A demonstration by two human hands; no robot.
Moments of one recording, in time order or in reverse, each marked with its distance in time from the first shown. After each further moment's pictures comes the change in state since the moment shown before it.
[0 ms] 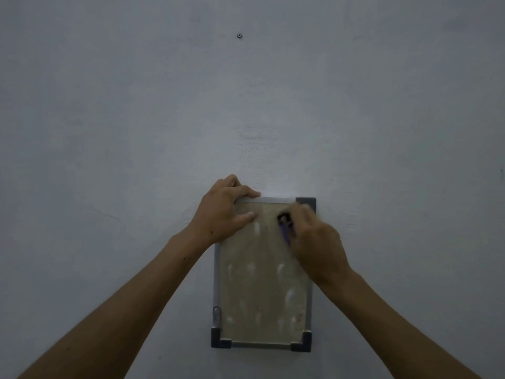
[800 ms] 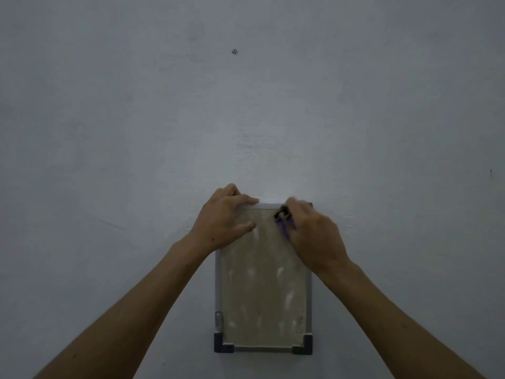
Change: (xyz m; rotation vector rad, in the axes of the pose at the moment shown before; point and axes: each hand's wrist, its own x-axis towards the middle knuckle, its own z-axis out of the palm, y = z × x) left_hand -0.001 0.003 0.000 0.053 -0.025 -0.005; right_hand 0.014 0.001 -0.006 0.000 -0.012 0.061
